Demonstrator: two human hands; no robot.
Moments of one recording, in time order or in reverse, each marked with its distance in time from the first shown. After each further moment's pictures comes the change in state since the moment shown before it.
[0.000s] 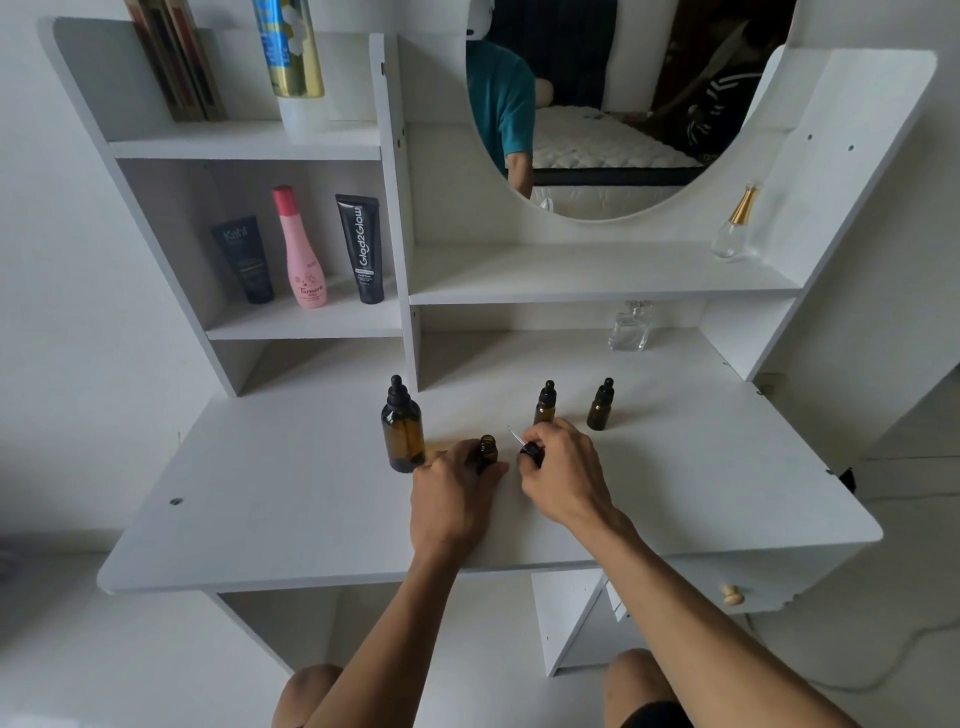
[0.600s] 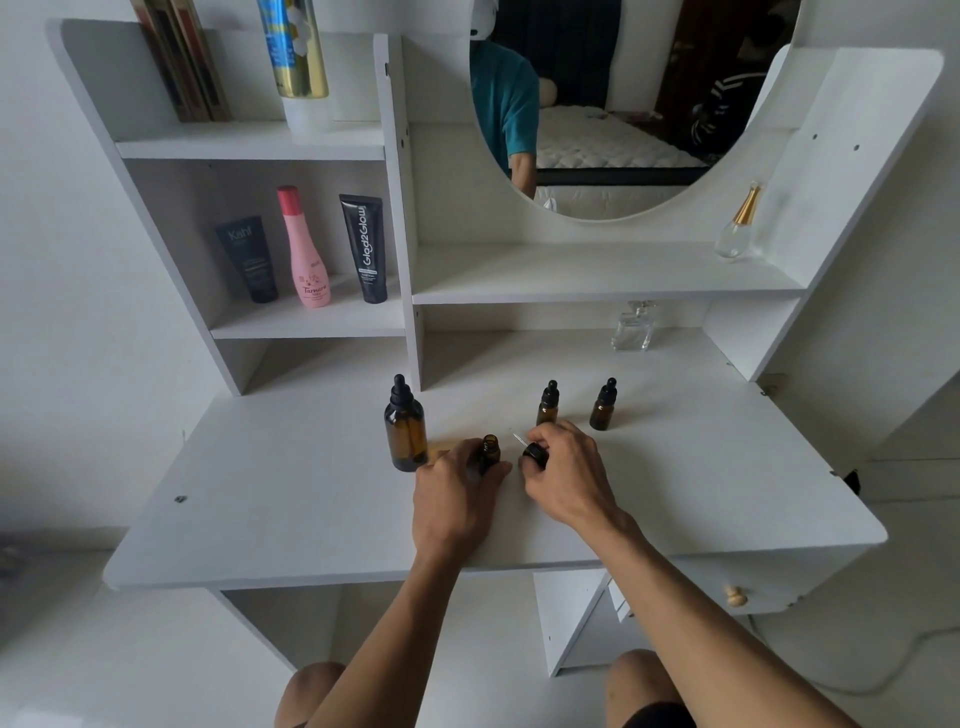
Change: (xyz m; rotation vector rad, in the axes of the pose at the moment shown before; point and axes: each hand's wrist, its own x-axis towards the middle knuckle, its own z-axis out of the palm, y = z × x) left_hand -0.005 0.008 -0.006 0.004 0.002 -0.001; right_hand 0.001 0.008 0.004 0.038 0.007 -0.027
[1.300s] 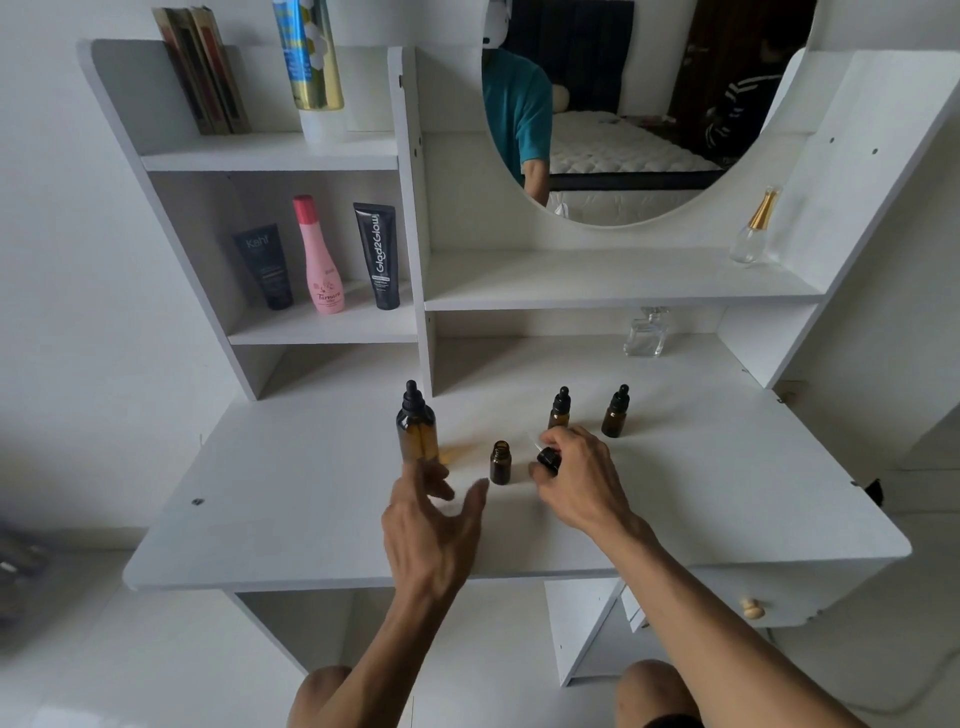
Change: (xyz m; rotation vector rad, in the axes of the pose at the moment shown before) left_hand -0.036 0.007 -0.037 -0.080 0.290 -0.099; right_hand 0.003 0.003 -0.001 0.003 -0.047 -0.003
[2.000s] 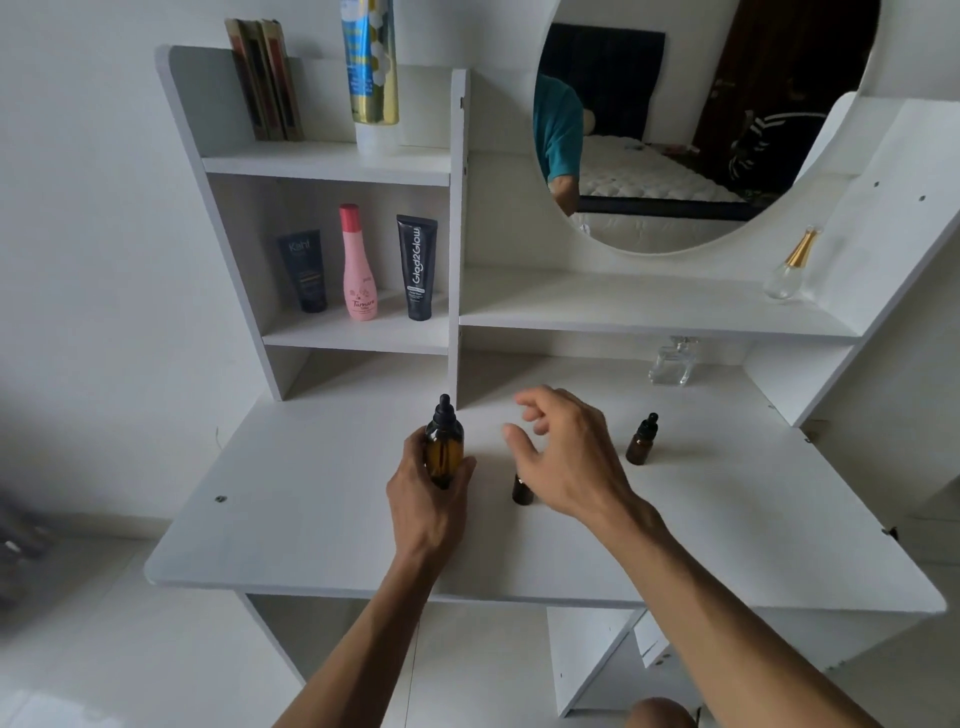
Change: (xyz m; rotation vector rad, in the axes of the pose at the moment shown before) left_hand 0.054 -0.019 0.003 -0.144 -0.058 -0.079; right_hand 0.011 -0.090 -0.033 0.047 0.055 -0.244
